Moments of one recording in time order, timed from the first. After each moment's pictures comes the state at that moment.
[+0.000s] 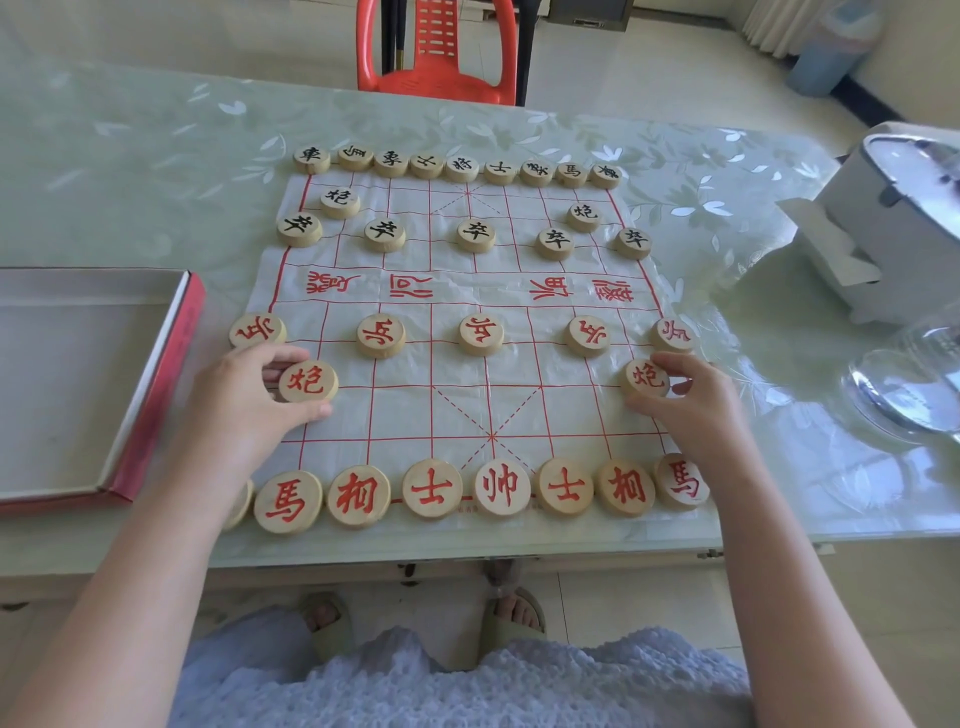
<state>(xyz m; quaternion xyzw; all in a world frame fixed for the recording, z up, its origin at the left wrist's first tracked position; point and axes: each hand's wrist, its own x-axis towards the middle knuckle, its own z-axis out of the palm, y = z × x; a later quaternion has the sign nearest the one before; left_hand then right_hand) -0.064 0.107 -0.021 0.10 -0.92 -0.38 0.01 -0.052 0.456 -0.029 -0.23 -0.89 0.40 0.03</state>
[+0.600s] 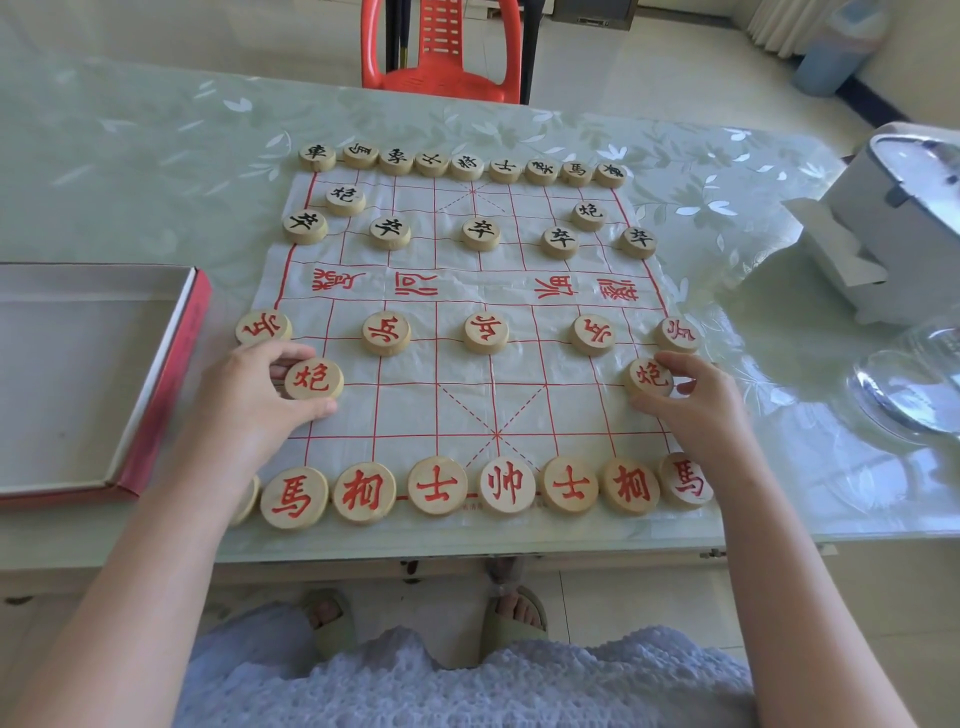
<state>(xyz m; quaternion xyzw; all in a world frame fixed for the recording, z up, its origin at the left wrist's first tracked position) -0.063 0.108 -0.017 0.10 -0.92 -0.37 0.01 -0.053 0.456 -0.033 -0.23 -0.89 0.39 0.03</state>
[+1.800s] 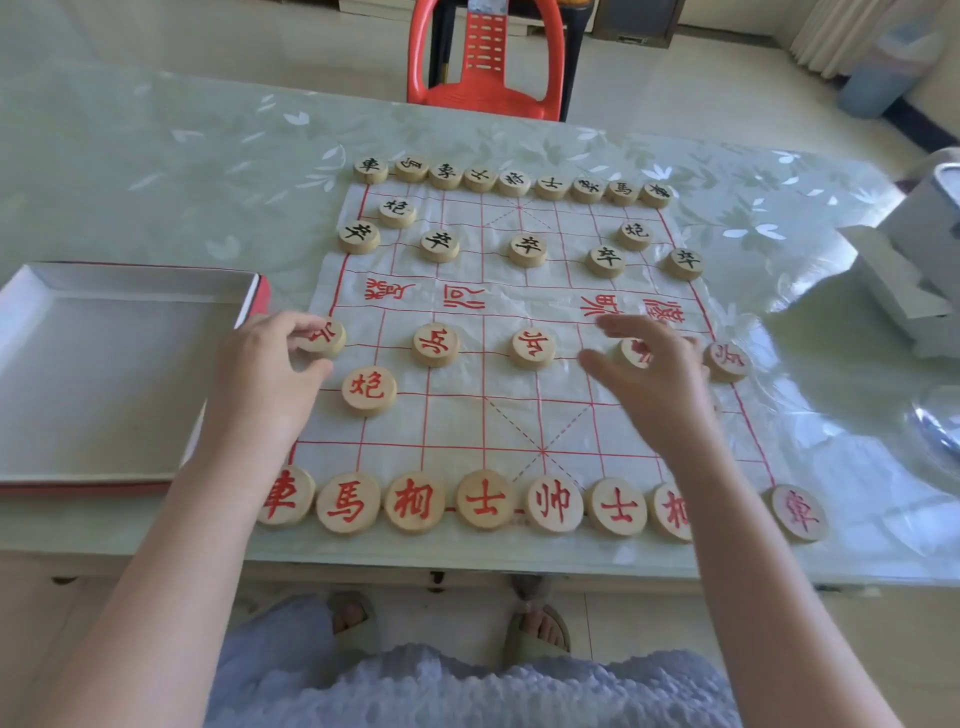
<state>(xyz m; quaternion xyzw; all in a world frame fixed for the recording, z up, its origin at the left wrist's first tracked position) -0.076 0.086 -0.010 0.12 -0.93 -0.34 0.12 -0.069 0.365 0.009 -0.09 -0.91 0.40 0.08</state>
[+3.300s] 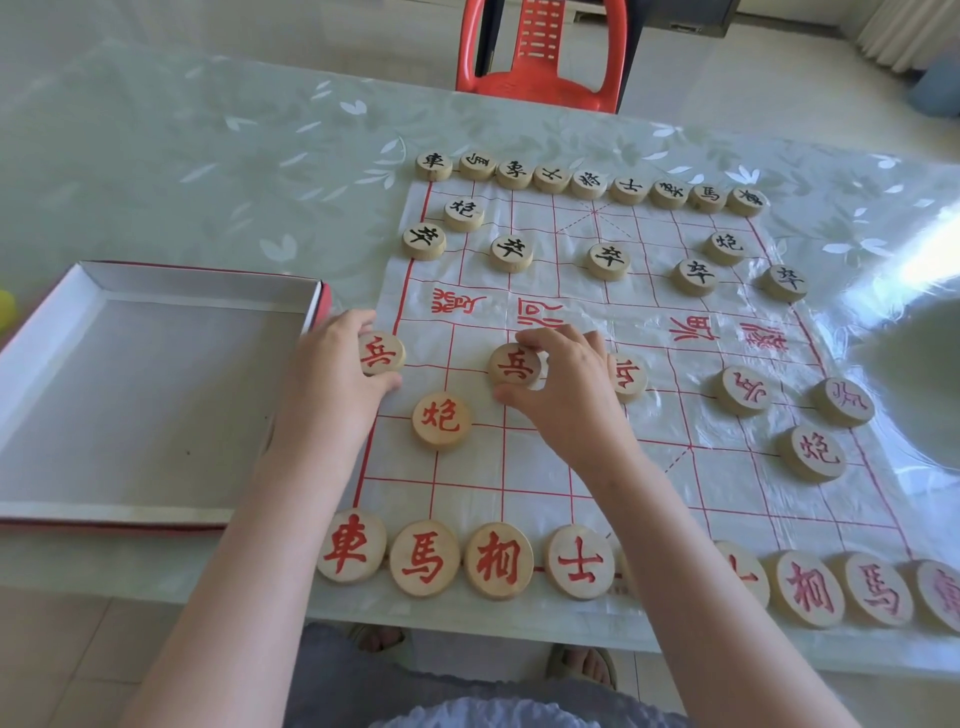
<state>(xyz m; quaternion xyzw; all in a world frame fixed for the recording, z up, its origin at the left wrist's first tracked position) -0.112 0.064 -0.034 0.13 -0.92 -0.36 0.06 -0.123 0.249 -0.028 0.04 -0.96 0.28 -0.01</state>
